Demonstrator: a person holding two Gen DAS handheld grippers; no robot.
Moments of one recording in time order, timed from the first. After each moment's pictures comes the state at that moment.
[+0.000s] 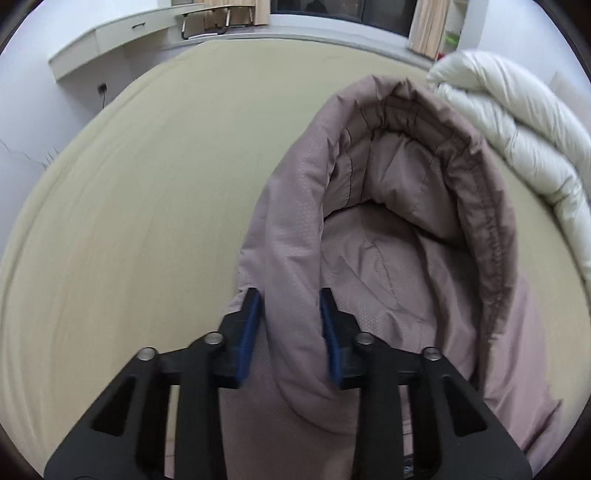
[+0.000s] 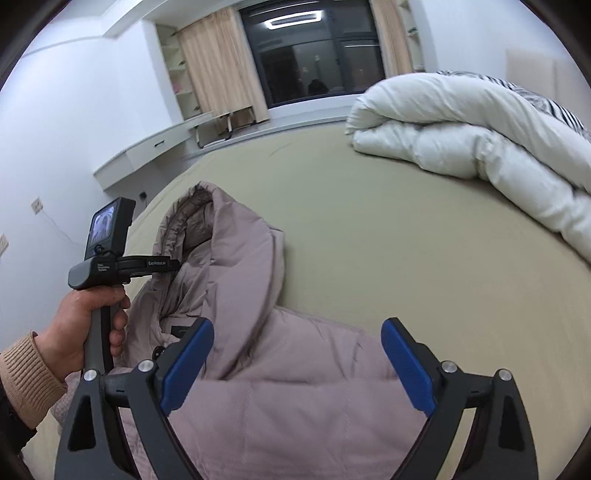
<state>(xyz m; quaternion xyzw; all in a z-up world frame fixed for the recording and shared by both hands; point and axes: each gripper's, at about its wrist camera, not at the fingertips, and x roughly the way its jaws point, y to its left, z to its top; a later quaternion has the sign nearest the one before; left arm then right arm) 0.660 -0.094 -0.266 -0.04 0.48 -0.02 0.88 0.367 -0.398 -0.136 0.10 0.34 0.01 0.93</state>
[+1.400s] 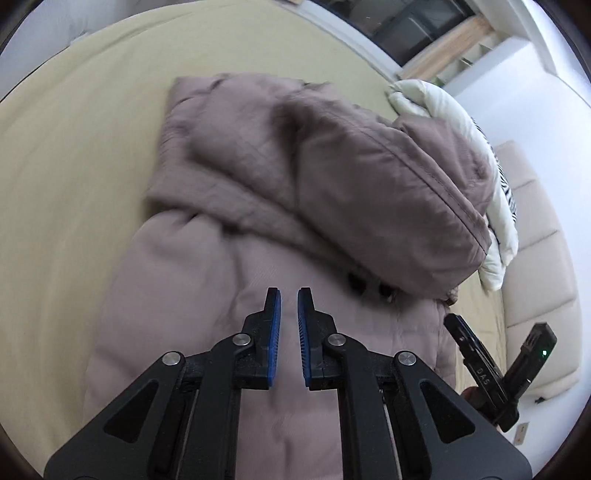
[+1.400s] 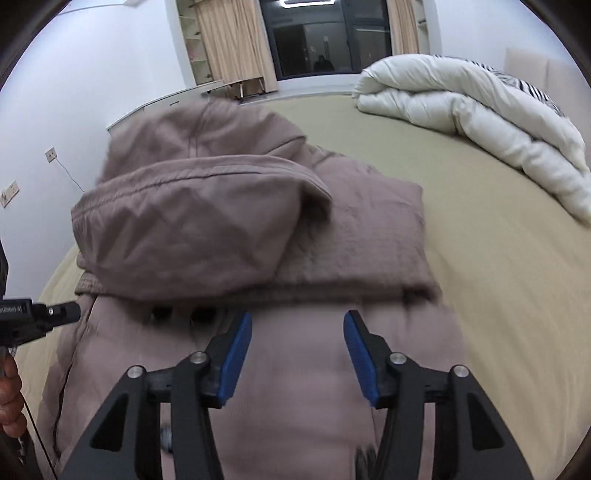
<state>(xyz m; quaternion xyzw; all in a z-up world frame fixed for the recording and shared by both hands) 0.181 0.058 -0.219 -0.26 0.50 -0.09 0.82 0.144 -0.336 -0.176 0.08 0.38 0.00 0.92</state>
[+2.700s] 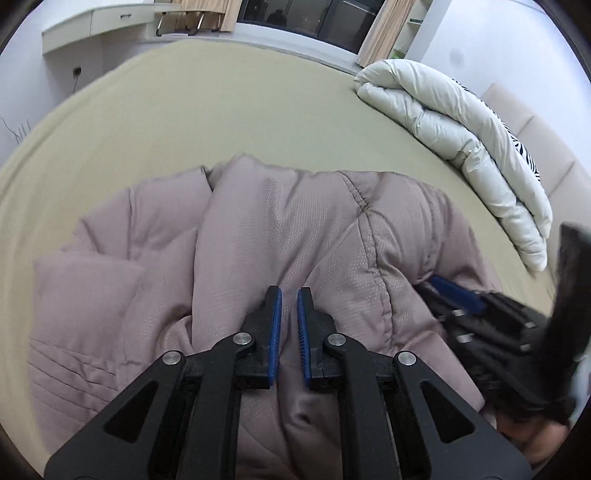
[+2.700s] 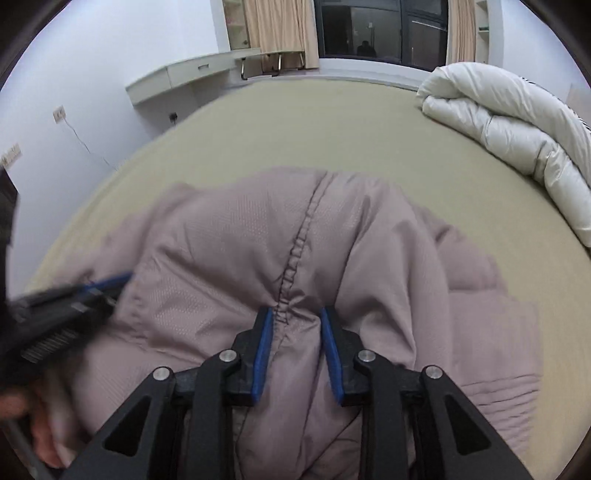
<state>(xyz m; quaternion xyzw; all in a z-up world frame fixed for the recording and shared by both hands) 0.377 -0.036 -0.223 -0.09 0.46 -0.14 0.87 0.340 -0.281 -0.198 0.00 0.42 0.06 0.91</state>
